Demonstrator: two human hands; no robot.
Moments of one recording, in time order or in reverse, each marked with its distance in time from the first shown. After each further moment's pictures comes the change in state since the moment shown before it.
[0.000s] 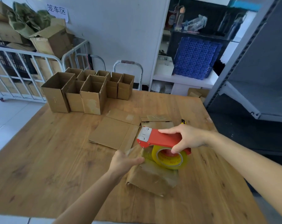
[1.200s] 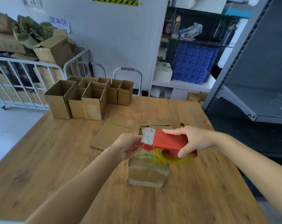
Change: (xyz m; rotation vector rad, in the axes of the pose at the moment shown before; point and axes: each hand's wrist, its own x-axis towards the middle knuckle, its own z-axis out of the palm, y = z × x) left_hand 0.001 0.077 -0.012 -0.500 -0.324 -0.083; right_hand -0.026 0.005 -0.009 0.045 -0.028 -0.010
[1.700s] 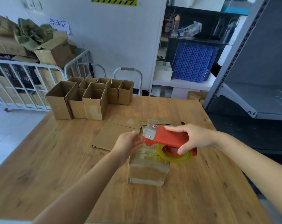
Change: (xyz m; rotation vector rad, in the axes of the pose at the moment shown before) left_hand 0.001 -0.017 -0.003 0.064 0.097 0.195; right_hand -0.003 0.006 0.006 0.087 0.074 -0.010
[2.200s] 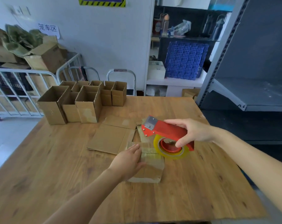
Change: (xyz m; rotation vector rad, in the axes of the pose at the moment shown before) left_hand -0.015 -0.040 -0.004 1.702 -0.233 0.596; right_hand -0.021 0.006 0.000 0.305 0.073 -0.062
